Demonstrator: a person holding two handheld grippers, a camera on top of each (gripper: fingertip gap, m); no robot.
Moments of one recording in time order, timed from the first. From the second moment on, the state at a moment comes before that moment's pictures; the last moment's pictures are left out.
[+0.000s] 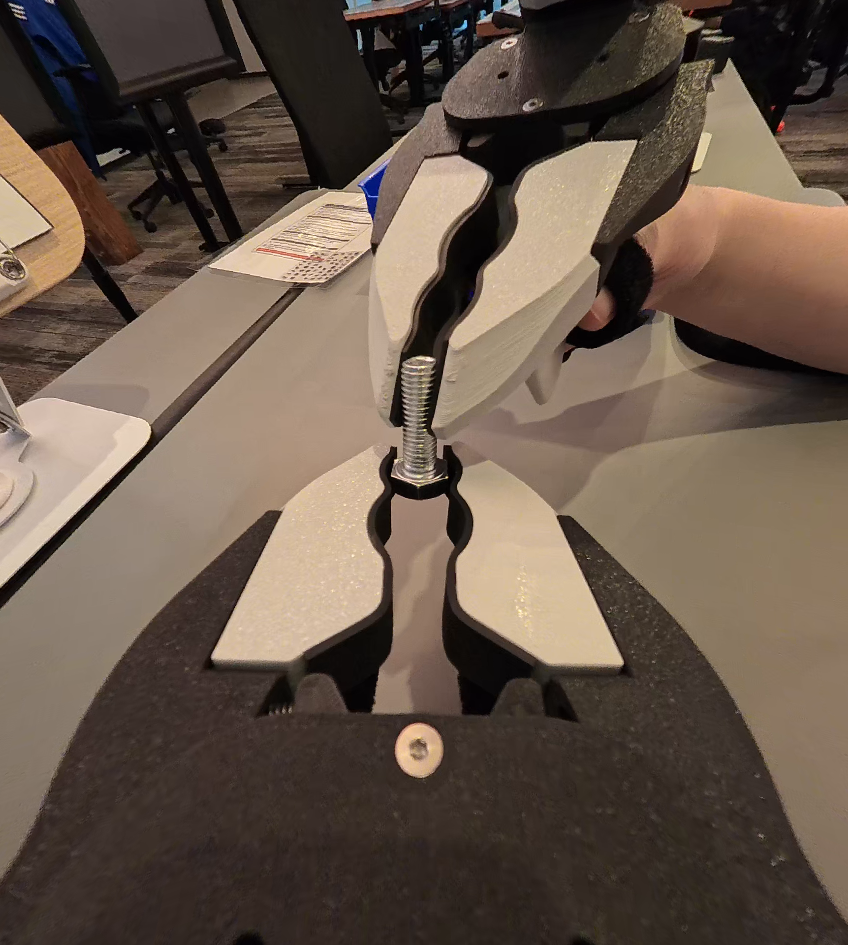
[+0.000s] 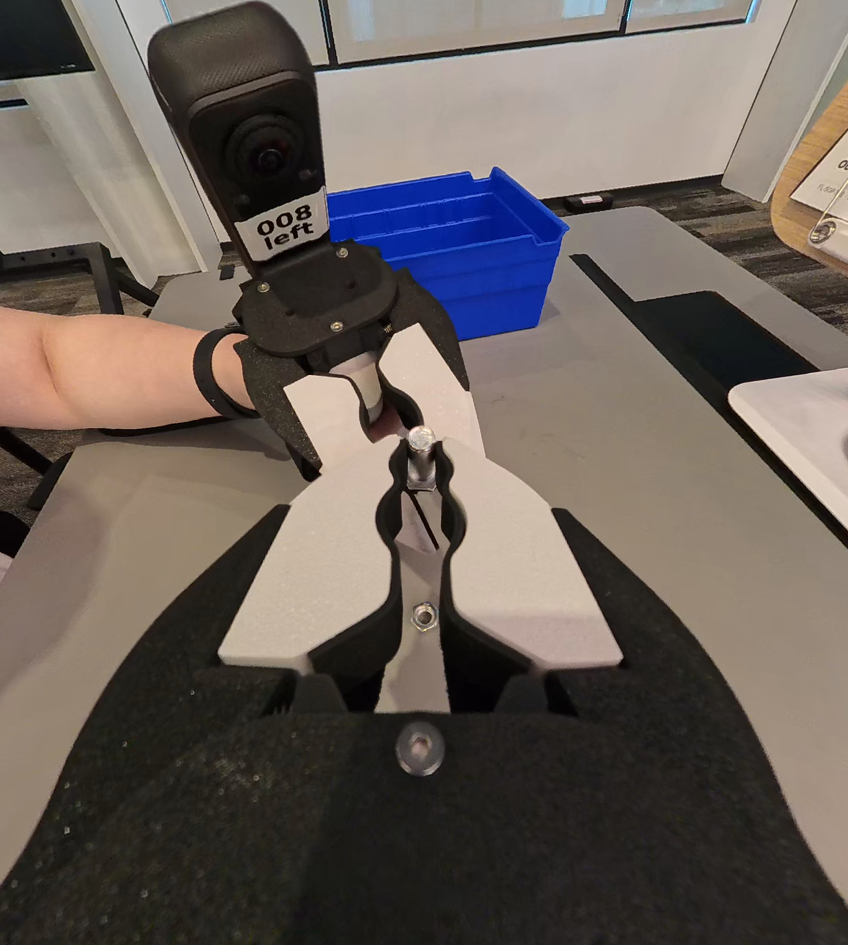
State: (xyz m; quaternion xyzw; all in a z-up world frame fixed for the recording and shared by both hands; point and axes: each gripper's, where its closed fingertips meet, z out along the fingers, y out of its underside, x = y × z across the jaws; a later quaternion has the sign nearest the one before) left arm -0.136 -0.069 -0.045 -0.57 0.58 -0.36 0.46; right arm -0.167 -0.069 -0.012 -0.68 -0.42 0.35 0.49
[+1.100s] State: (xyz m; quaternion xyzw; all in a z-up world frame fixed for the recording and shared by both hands) left arm -0.186 -0.013 -0.028 -0.64 0.51 -0.34 0.46; right arm -0.161 -0.077 -0.153 -0.75 -0.52 0.23 0.33
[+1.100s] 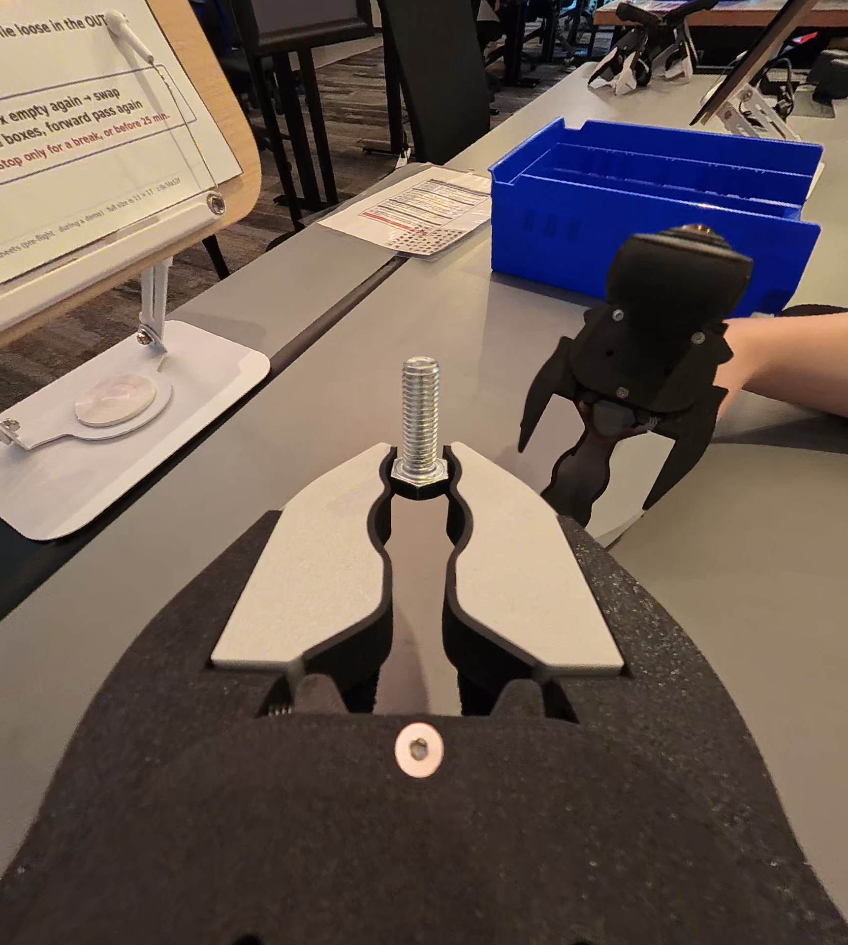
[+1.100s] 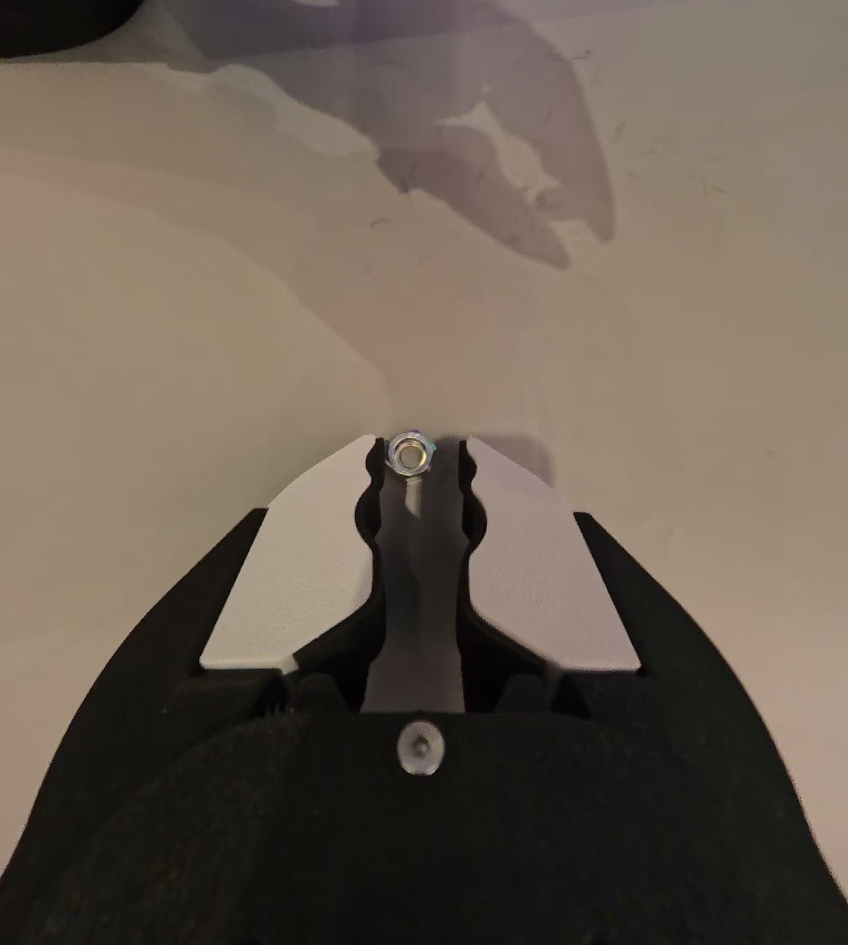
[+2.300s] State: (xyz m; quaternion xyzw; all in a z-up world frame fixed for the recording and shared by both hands) left arm -0.184 -0.018 -0.047 -0.65 0.55 -0.32 0.42; right arm -0.156 -0.078 -0.156 -0.75 -0.58 0.16 0.29
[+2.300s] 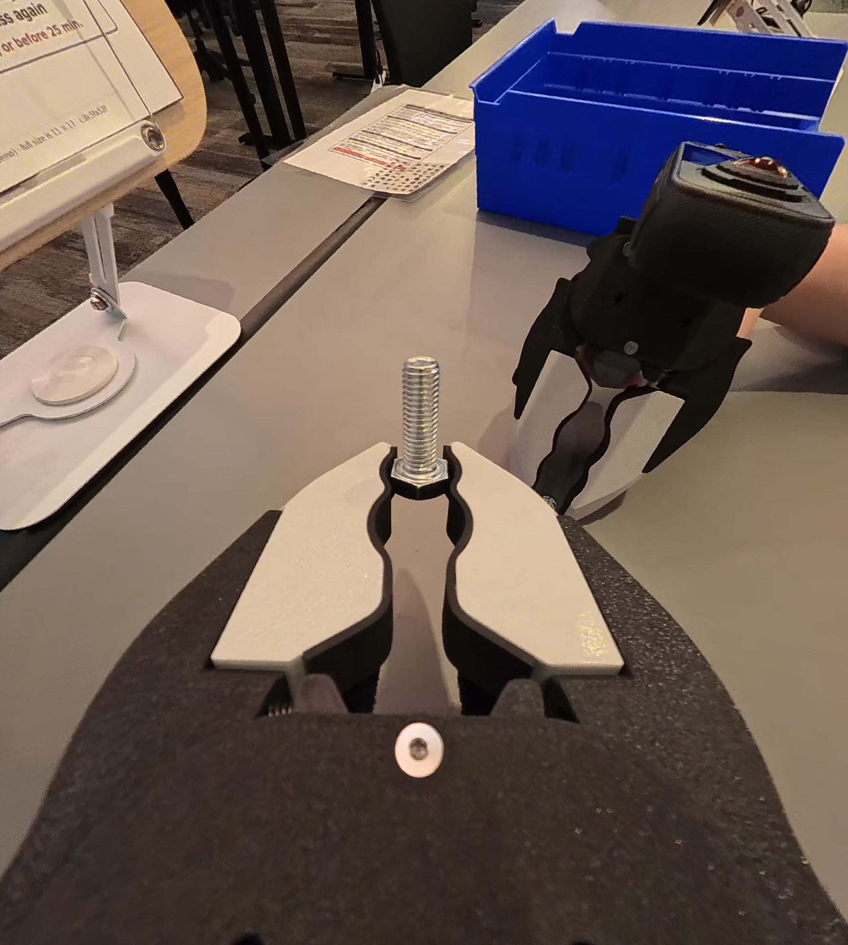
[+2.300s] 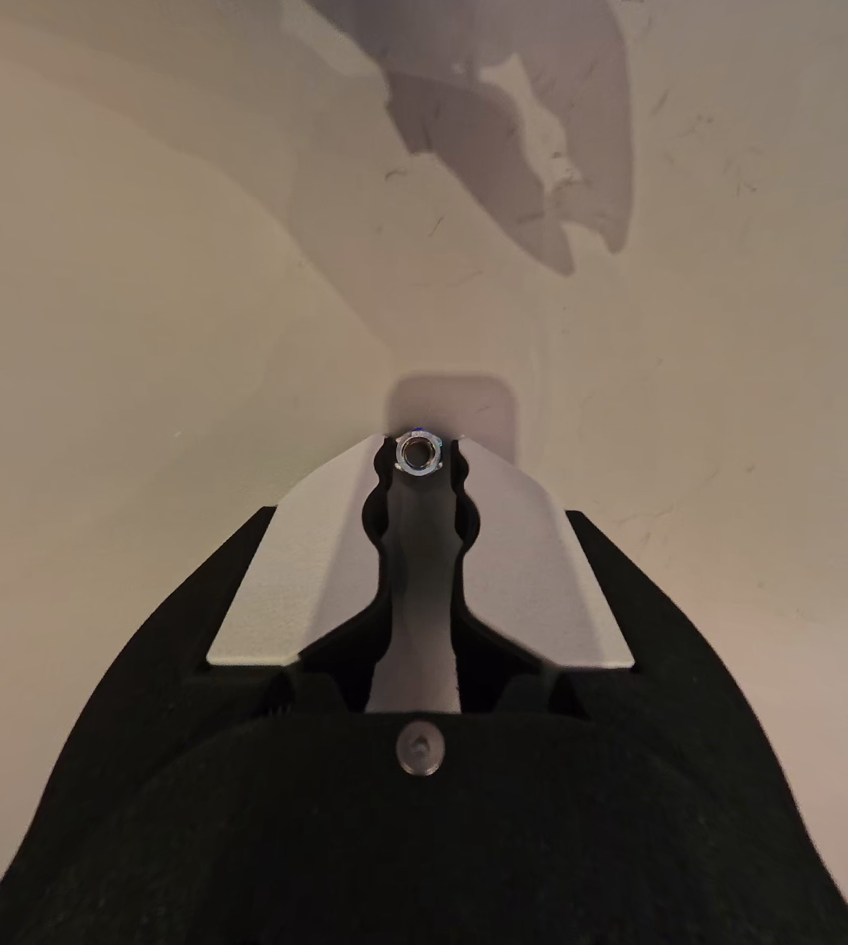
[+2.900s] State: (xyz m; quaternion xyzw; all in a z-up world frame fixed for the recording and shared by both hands) left arm -0.167 -0.046 -0.070 -0.62 0.59 -0.35 0.37; right arm -0.146 -0.087 -0.073 -0.68 -0.54 0.30 0.38
